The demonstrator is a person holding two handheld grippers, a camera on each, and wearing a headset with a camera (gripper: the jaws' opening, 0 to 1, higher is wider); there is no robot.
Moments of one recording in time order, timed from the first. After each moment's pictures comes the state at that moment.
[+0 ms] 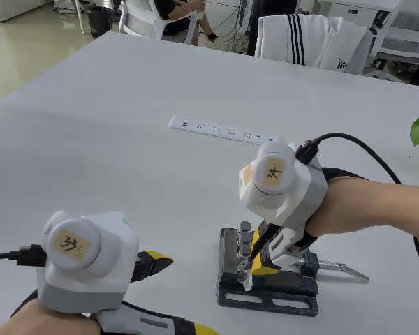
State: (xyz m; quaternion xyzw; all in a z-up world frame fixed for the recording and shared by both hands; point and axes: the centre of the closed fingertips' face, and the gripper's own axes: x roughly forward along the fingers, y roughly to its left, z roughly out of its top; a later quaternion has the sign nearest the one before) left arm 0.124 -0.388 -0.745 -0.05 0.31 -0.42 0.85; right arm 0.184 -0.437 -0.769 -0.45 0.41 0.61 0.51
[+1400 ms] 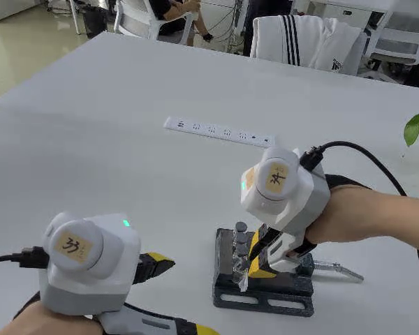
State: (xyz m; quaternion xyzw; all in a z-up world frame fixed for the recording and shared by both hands) left arm 0.125 -0.395 -0.746 -0.05 0.31 -0.42 0.85; right arm 0.181 -0.438 -0.770 -0.39 0.43 0.59 0.55
